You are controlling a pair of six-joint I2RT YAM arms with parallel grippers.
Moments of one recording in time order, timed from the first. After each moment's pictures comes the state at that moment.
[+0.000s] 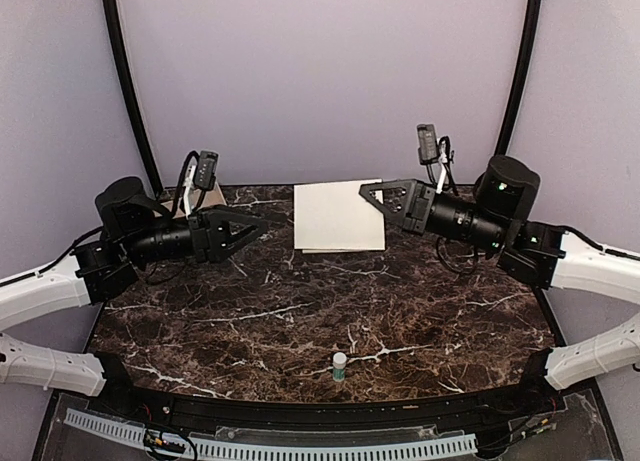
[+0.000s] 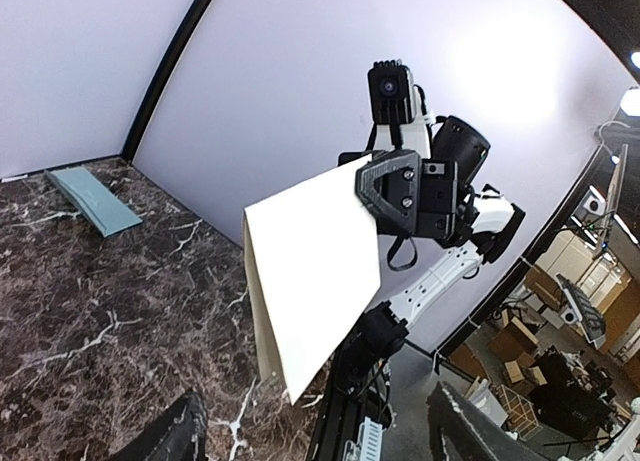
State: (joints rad) left arm -0.76 0.98 0.74 0.24 0.56 -0.57; right arm 0.92 1.11 0.91 0.25 -0.26 0.60
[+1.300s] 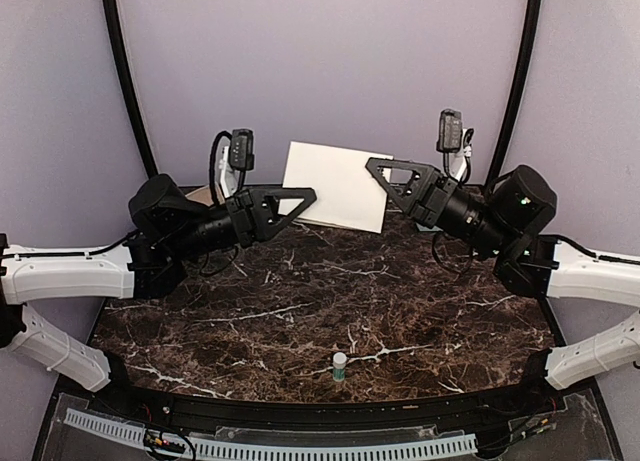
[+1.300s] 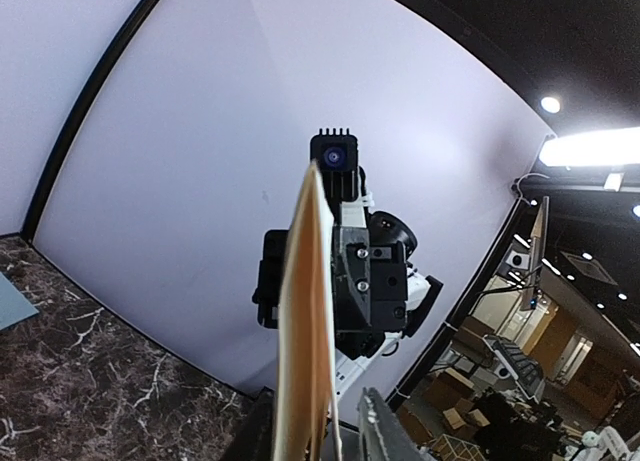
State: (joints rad) left arm -0.94 1.29 0.85 0.78 0.45 -0.75; right arm 0.98 1.12 0.84 0.66 -0.23 0.66
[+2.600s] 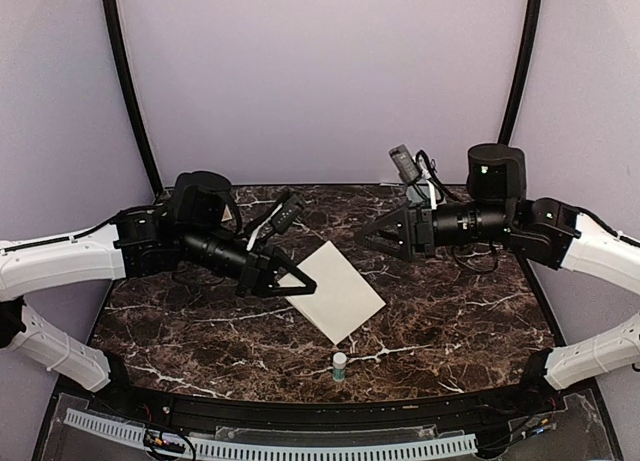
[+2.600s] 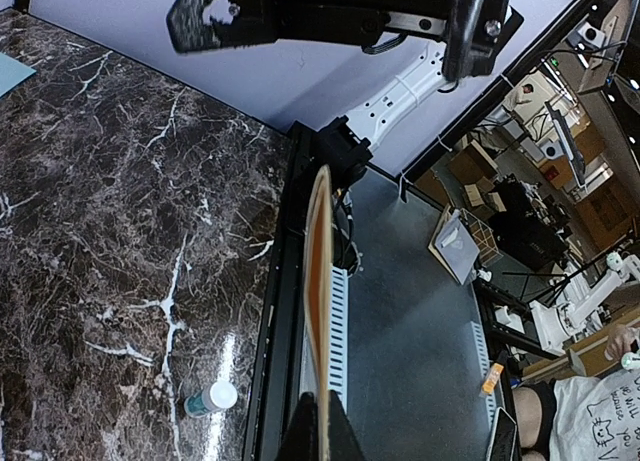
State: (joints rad) left arm -0.94 1.28 1.03 -0.20 0.73 -0.30; right arm 0.90 1.11 1.07 -0.23 -0.48 0.42
